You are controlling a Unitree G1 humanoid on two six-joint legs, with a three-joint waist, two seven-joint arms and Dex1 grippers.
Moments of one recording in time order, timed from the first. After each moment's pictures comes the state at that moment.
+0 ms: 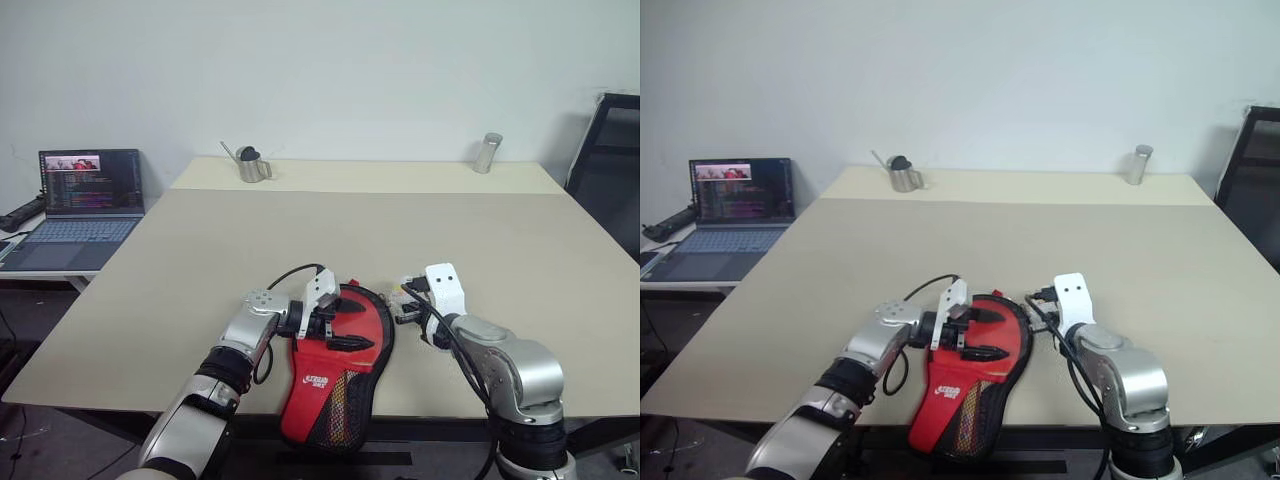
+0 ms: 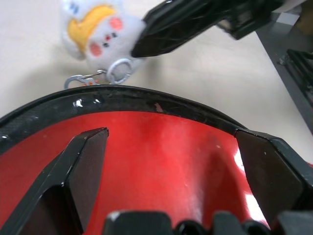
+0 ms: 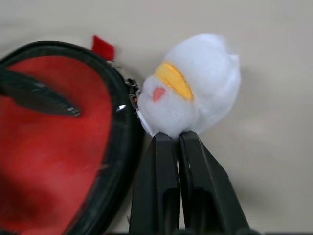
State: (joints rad) left arm -0.74 0.32 -0.26 0.65 -0.17 0.10 -1.27; right arm -0.40 -0.11 -0.03 -0.53 0.18 1.37 0.18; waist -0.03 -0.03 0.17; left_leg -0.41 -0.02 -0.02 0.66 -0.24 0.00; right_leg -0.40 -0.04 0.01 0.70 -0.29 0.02
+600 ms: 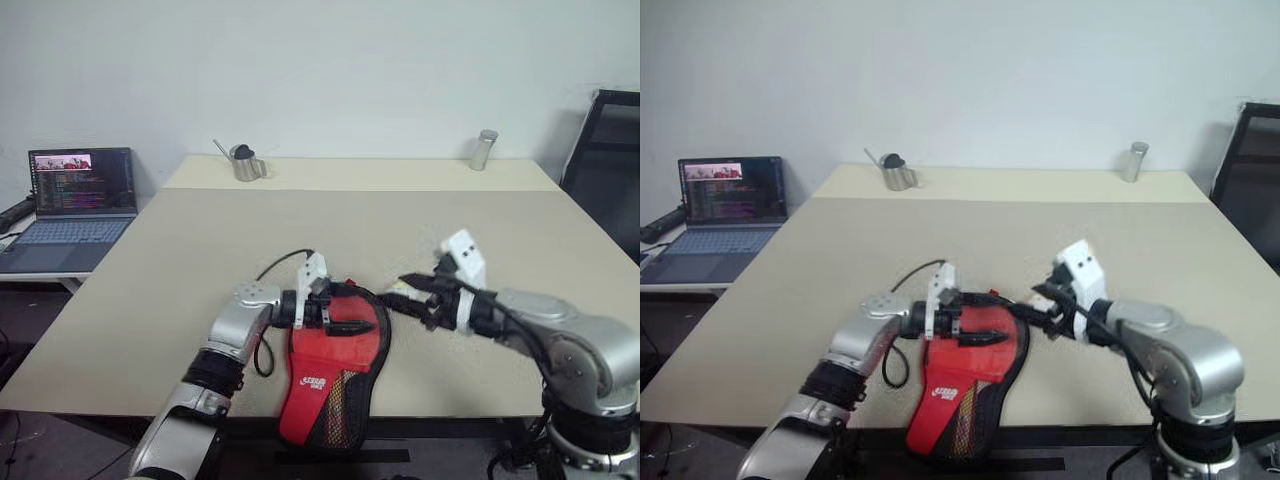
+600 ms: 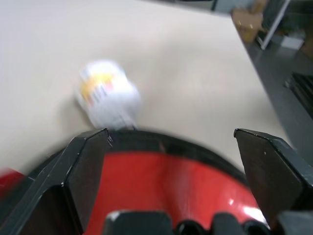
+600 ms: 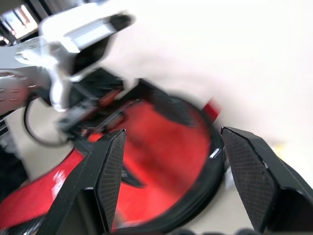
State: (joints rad) left arm -0.67 0.40 -0.14 0.28 -0.30 0.34 -1.22; right arm -0.57 -0.39 -0.14 -0.58 0.52 1.34 0.57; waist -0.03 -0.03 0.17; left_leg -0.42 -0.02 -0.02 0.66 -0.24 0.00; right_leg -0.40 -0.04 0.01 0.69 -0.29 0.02
